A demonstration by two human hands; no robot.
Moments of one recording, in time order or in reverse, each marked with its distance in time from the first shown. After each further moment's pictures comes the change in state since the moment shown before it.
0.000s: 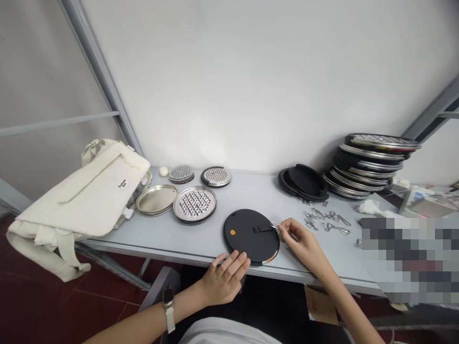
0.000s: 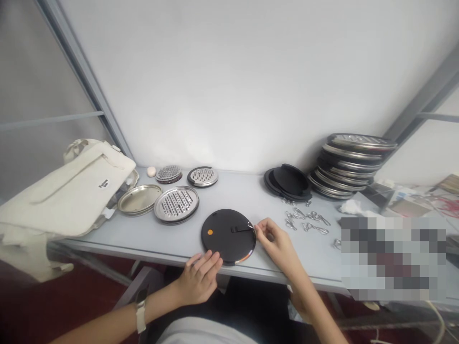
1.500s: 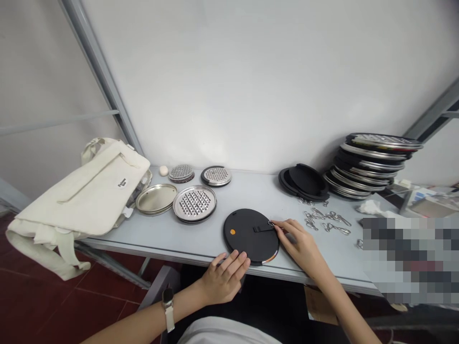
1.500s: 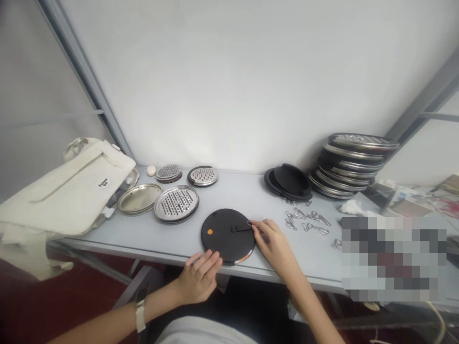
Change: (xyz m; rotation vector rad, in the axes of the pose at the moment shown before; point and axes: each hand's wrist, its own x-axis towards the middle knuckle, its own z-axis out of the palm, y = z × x) left_hand 0.002 0.000 -0.002 -0.027 -0.008 -0.005; right_hand -0.001 0.004 0.005 -0.238 0.002 -0.179
